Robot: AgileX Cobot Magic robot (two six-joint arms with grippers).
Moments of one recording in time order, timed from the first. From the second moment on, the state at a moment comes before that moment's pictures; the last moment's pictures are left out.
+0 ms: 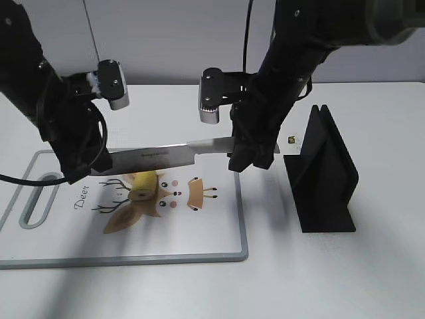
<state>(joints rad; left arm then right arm) -0.31 1.80 -1.18 -0.37 0.84 1.18 0.48 2.07 -1.52 0.37 0.92 -1.18</state>
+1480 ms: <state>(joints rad) -0.31 1.87 -1.18 -0.37 0.80 1.18 0.48 2.13 -1.52 0.37 0.86 -1.18</state>
